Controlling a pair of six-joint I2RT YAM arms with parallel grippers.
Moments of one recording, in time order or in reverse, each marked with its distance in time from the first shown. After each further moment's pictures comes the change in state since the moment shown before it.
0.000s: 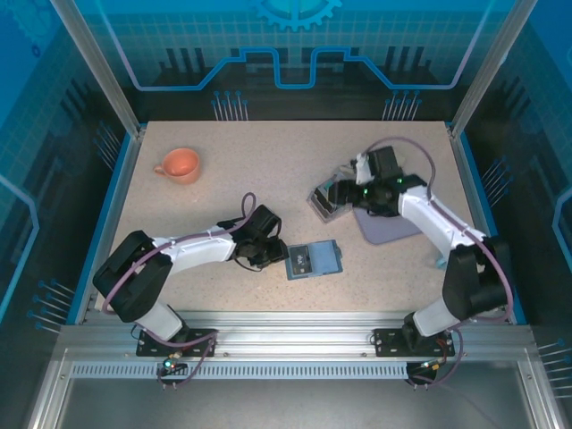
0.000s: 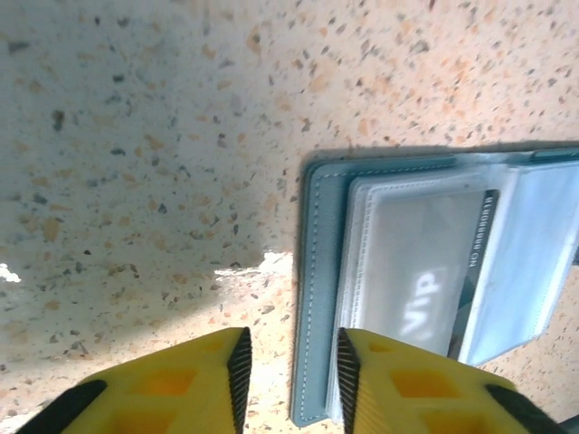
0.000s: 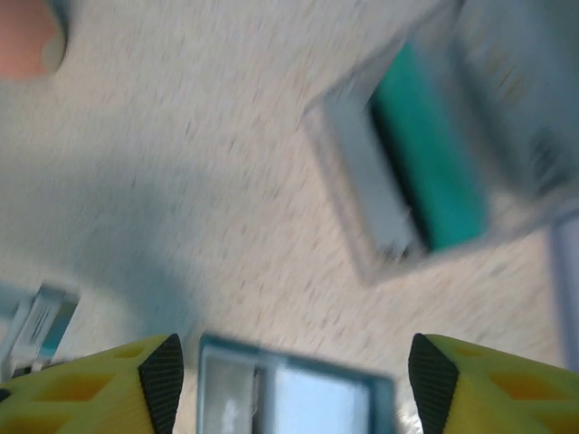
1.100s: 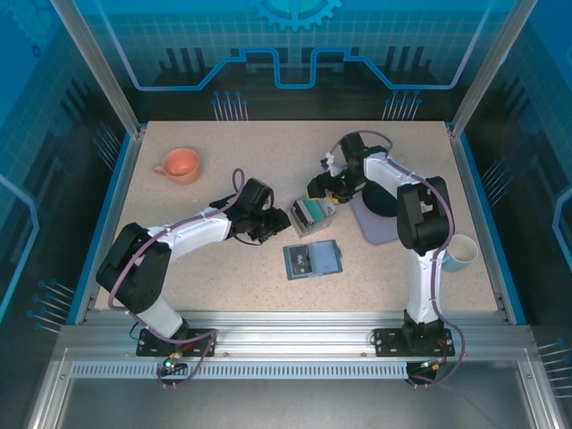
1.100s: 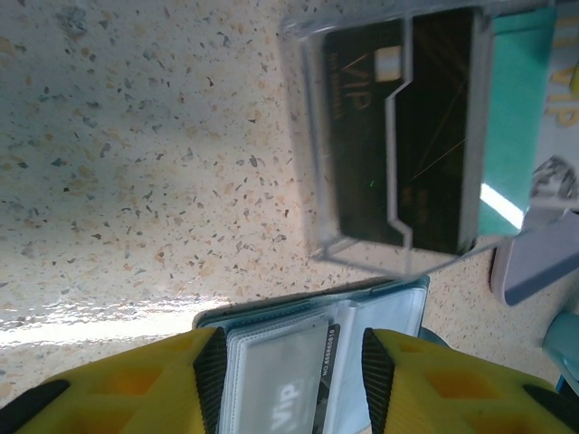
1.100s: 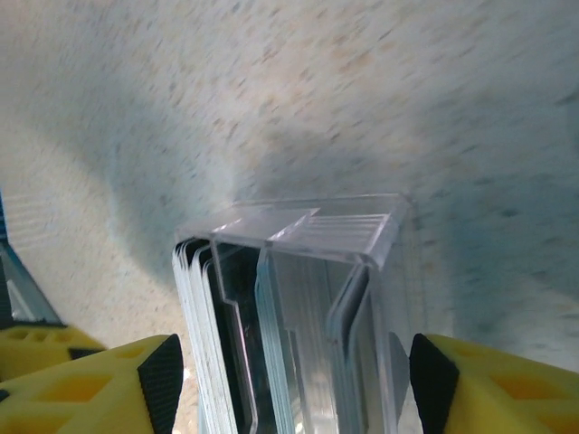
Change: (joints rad) left arm 0.137 0.048 0.145 0.031 0.046 -0.005; right arm 0.024 0.560 0.431 -0.236 -0.314 -0.173
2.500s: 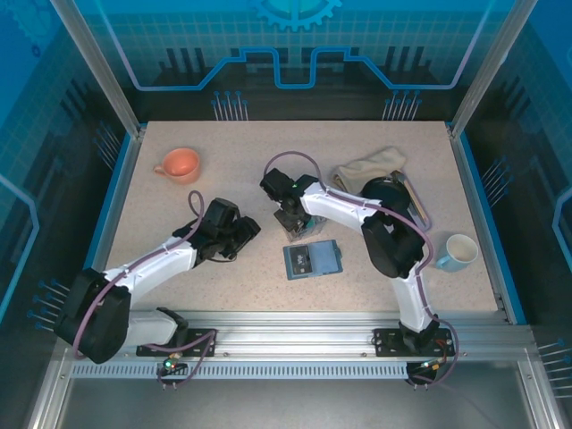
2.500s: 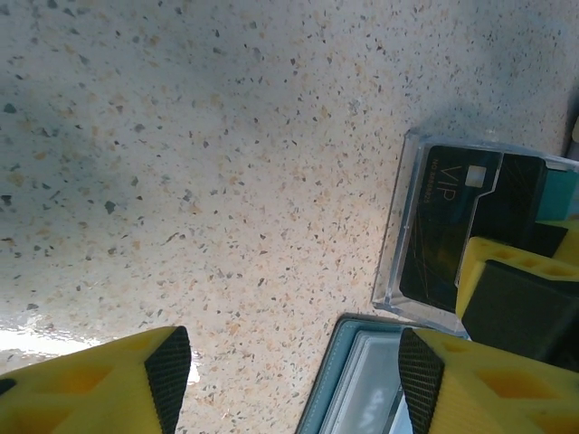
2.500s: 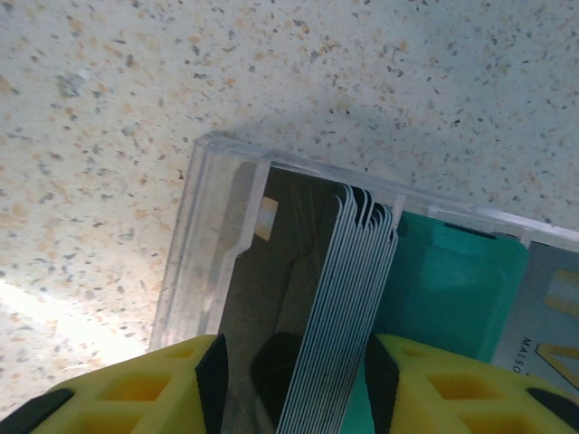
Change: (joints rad) left arm 0.103 -0.353 -0.328 0.034 -0.139 -0.156; right arm 0.503 -0.025 0.026 -0.054 0.963 -0.080
